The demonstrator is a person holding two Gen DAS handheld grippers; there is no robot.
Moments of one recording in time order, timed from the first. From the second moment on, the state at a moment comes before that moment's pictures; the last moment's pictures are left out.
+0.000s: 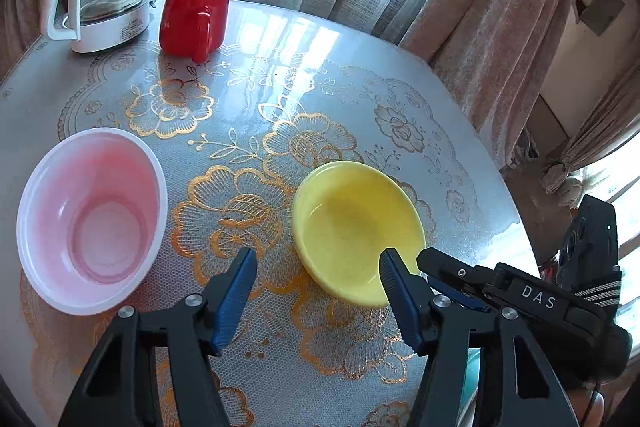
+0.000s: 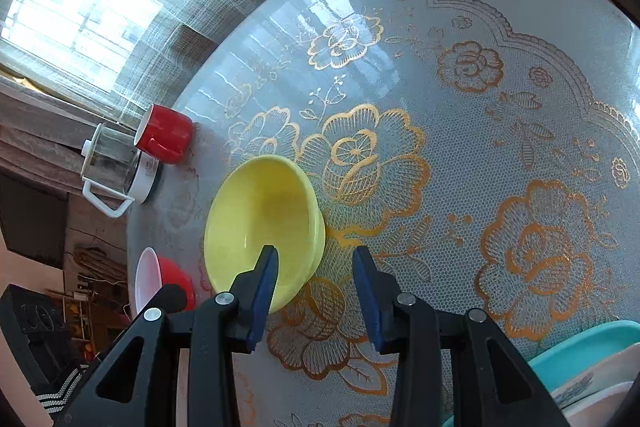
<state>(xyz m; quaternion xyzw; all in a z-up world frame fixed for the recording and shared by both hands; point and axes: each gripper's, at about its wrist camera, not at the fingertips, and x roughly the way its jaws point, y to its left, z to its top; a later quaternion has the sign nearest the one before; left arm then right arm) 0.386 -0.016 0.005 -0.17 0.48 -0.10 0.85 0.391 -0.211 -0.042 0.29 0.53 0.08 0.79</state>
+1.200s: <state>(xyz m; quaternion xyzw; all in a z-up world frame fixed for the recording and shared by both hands) 0.326 -0.026 0.010 -0.12 0.45 -0.11 0.88 0.353 -0.193 -0.038 0.29 0.53 0.11 0.79</state>
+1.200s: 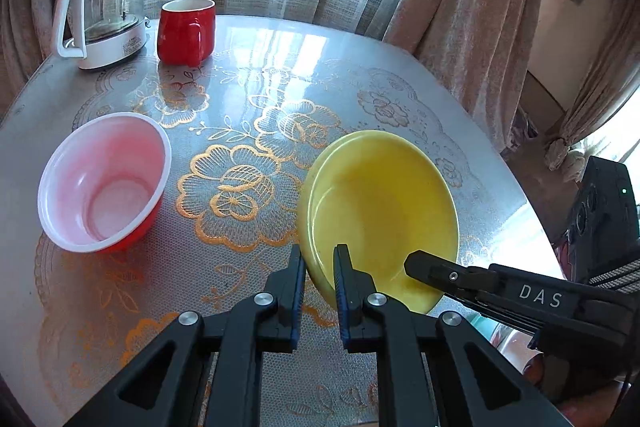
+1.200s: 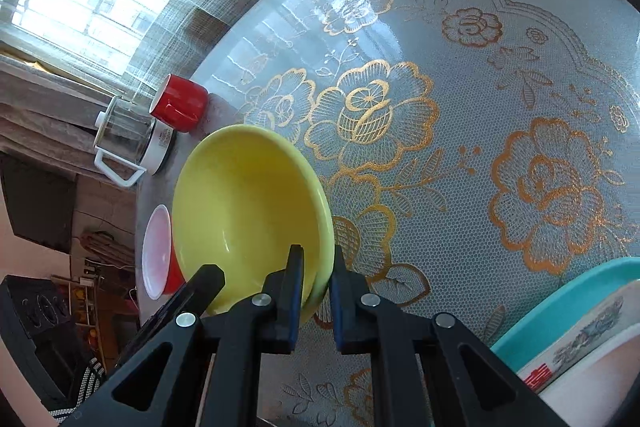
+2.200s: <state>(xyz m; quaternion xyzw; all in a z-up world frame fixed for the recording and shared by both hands) 0.160 0.007 0.039 -0.14 0.36 -0.11 0.91 0.194 -0.175 0.019 0.25 0.45 0.16 0.84</state>
